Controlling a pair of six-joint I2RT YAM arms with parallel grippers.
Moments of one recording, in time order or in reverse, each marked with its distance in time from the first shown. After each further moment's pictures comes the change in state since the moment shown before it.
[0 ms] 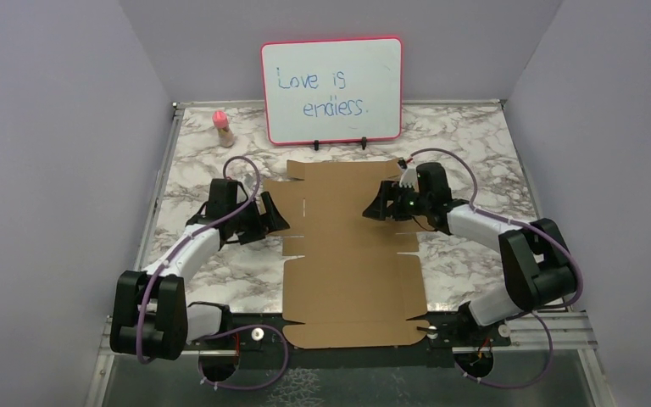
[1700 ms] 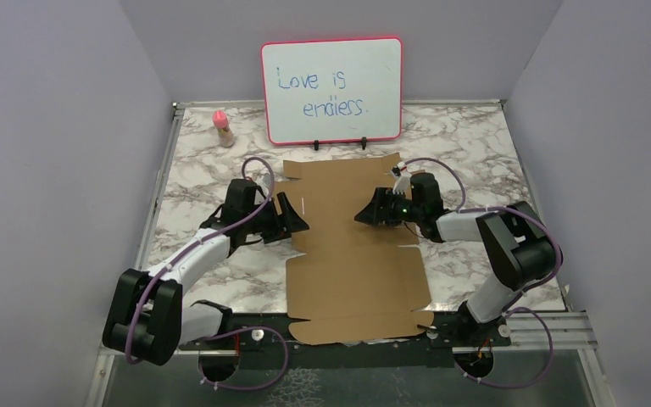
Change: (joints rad) left arm -0.165 -0.018 -0.060 0.170 0.072 -0.195; right arm 0.043 0.163 -0.116 0.393 -0.076 0.088
